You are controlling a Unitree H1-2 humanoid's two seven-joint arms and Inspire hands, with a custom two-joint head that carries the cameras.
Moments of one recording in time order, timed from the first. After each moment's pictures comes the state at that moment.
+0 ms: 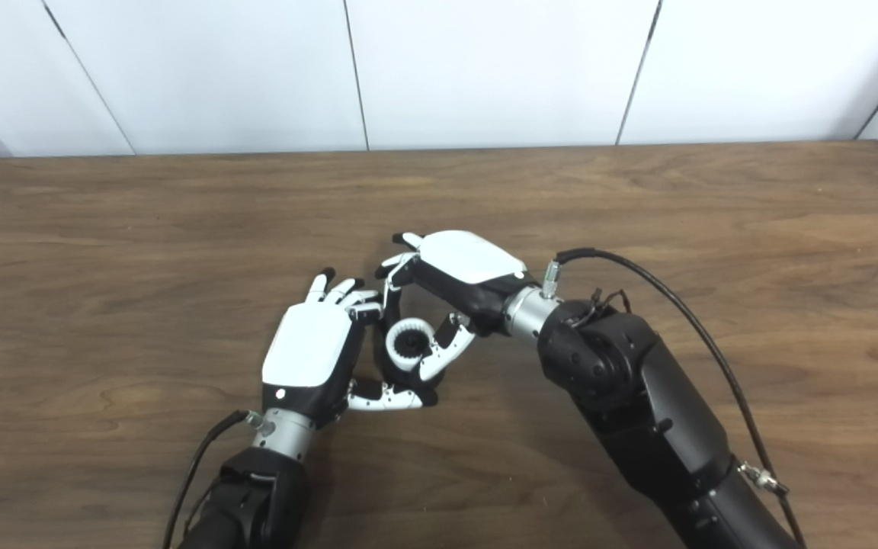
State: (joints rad) left arm -0.02 0.11 -0.51 -0.17 1.13 0.26 0.04; right arm -0.38 -0.27 0.43 -0.28 -0.73 0.19 0.62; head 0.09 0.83
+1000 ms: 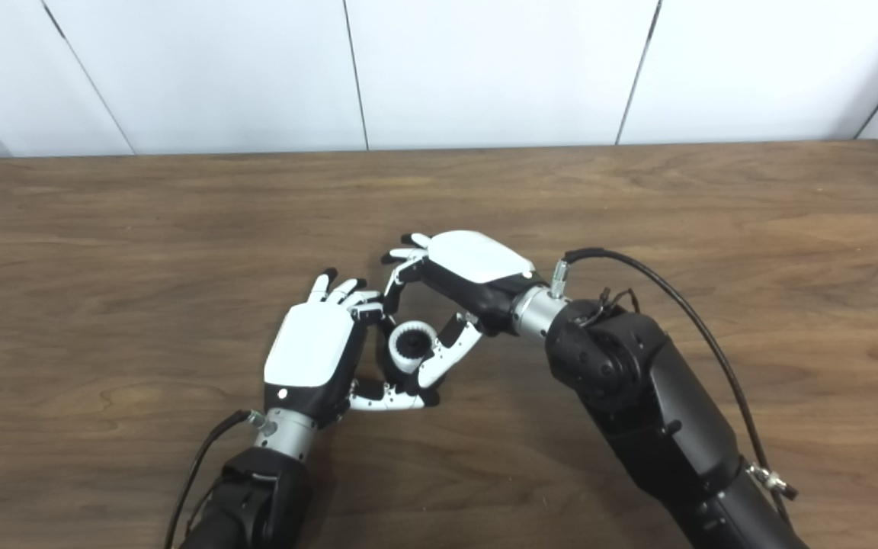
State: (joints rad) left arm -0.02 0.11 -0.51 -0.17 1.14 0.26 0.03; right arm -0.38 -0.28 0.43 -0.31 -0.74 0.22 0.64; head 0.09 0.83
